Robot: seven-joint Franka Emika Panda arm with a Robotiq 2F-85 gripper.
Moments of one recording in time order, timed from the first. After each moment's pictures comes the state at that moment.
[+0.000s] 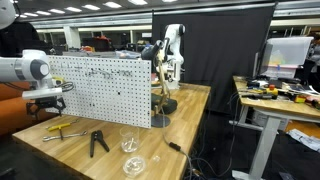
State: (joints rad) arm 0.40 0.46 0.29 -2.22 -0.25 2.64 -0.29
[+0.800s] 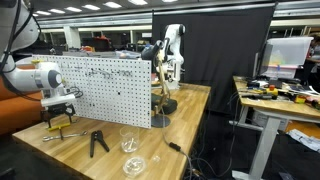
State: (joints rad) arm 0.40 0.67 0.26 -2.01 -0.37 2.56 -0.36
